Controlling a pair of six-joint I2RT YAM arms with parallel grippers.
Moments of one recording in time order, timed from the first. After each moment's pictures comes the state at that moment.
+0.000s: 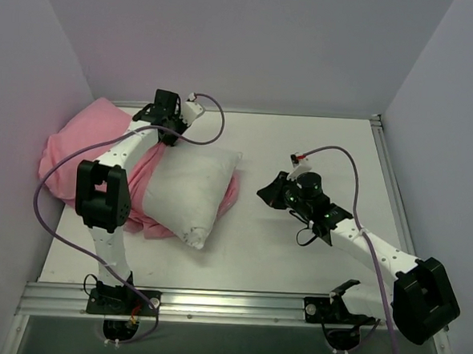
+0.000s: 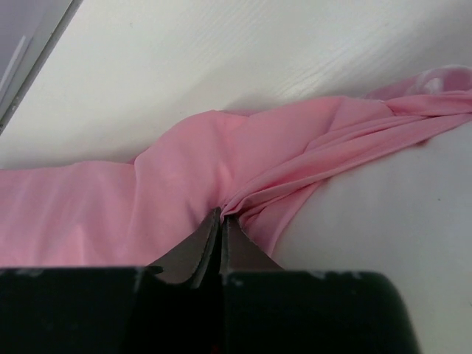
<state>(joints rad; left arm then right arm) -0.22 2.01 1.72 -0.58 -0.04 0.55 0.54 1.18 0.60 0.15 -0.14 0.66</state>
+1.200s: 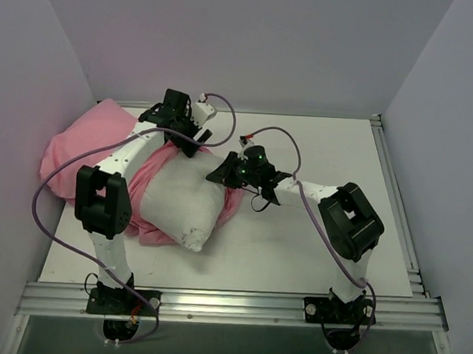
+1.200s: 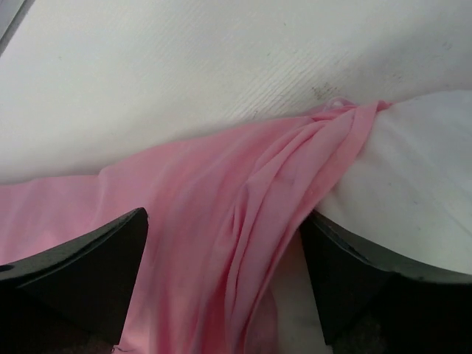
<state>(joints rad) -0.32 1.92 1.68 -0.64 0.05 0.46 0.66 1.88 1.11 0.31 -0.31 0.93</state>
